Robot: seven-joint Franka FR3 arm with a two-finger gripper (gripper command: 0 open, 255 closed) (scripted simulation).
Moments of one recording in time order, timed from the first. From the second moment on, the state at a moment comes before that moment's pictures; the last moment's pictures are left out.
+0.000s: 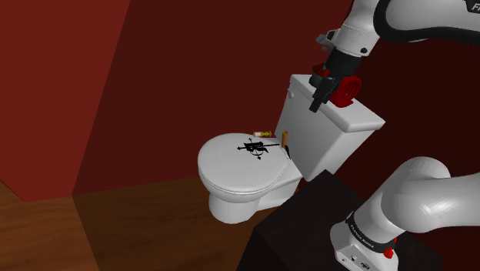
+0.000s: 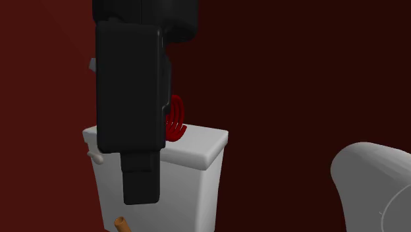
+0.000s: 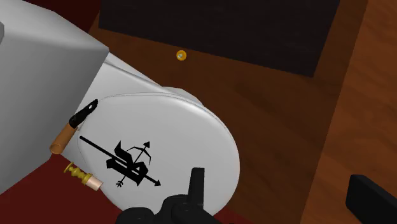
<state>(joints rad) 0.01 -0.82 0.03 -2.44 0.08 1.67 -0.16</state>
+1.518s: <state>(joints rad) -0.36 -0.53 -0.07 -2.42 -0.18 2.15 0.12</state>
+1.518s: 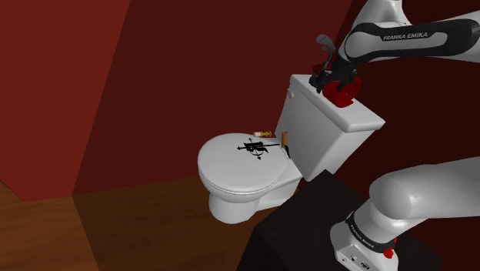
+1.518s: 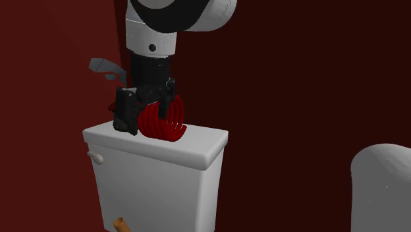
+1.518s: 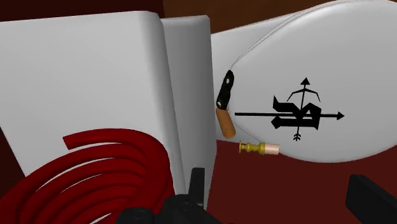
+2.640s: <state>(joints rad) -0.49 -0.41 -0.12 -2.46 -0.29 2.37 0.26</state>
